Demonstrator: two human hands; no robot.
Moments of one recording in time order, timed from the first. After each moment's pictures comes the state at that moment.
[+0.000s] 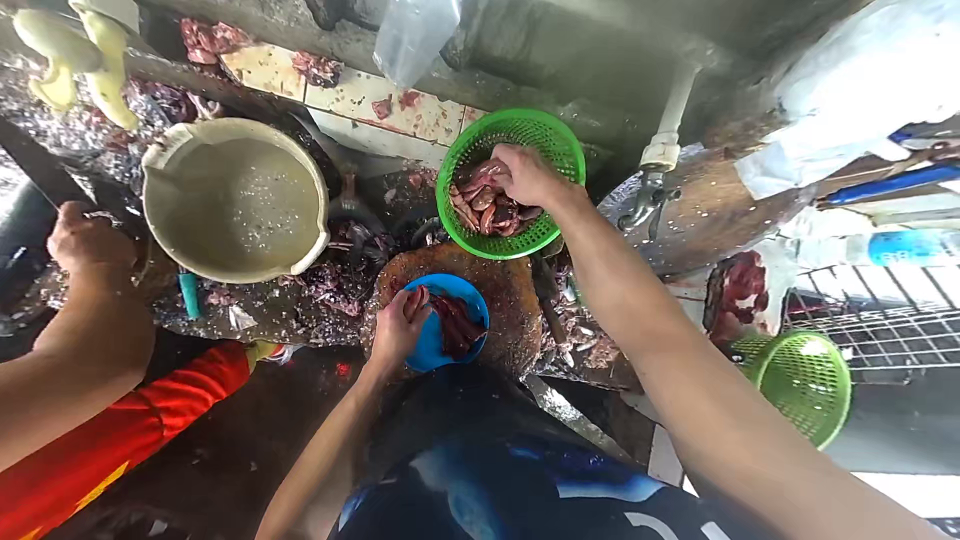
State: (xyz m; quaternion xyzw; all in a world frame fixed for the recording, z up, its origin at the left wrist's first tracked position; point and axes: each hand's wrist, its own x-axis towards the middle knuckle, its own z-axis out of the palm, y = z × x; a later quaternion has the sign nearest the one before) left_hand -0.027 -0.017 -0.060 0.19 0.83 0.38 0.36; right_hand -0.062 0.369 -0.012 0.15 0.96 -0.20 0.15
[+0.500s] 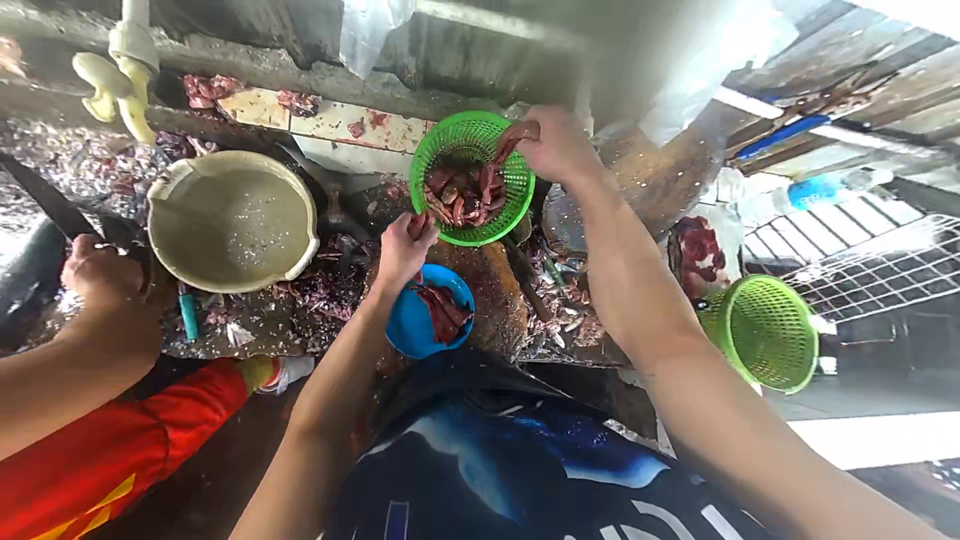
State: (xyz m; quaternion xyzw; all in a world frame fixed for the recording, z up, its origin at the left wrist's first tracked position) left_hand -0.075 0.073 0.002 0.24 0.77 0.48 0.34; right_hand 0.017 0.331 0.150 0.35 0.91 -0.21 0.04
